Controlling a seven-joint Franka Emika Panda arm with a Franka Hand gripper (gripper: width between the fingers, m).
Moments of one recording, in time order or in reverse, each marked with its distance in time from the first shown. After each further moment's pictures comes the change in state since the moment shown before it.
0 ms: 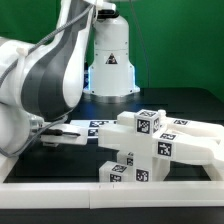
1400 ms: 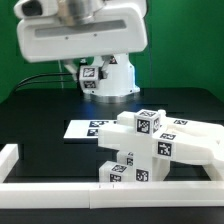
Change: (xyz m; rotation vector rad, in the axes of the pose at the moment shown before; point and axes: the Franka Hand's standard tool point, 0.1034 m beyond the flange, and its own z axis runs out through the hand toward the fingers) arm -0.109 -0.131 -0.115 -0.096 0.925 -0.231
